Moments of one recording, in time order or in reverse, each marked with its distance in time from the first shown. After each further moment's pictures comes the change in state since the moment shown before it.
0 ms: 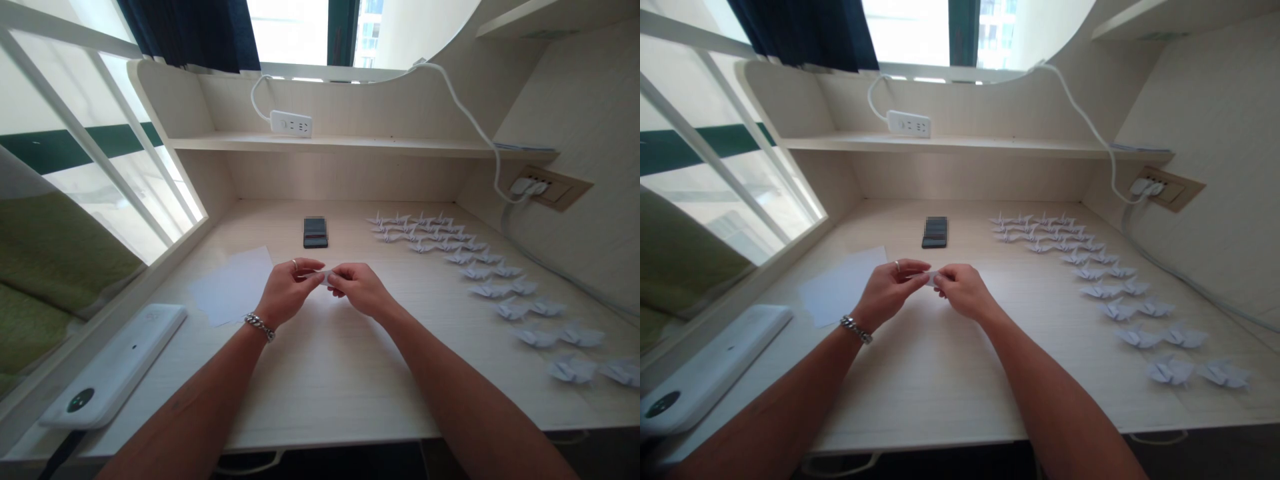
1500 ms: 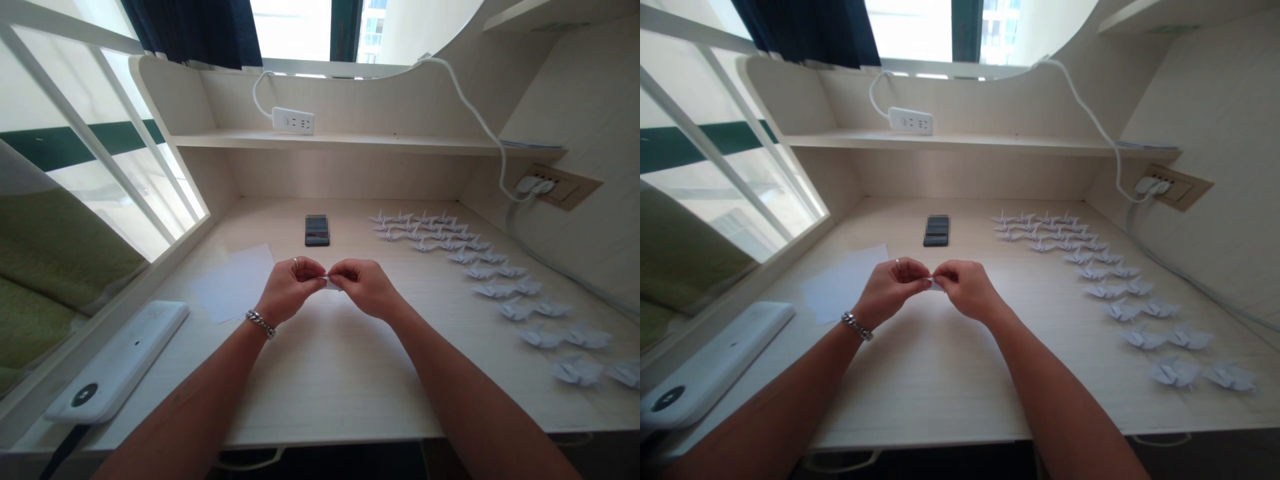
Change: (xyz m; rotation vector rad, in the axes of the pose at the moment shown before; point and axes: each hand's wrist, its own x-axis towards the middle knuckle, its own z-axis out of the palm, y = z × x) left_hand -0.001 0.001 0.001 -0.246 -0.073 -0.099; right_hand -0.009 -0.014 -0.007 -0.197 0.067 -0.198
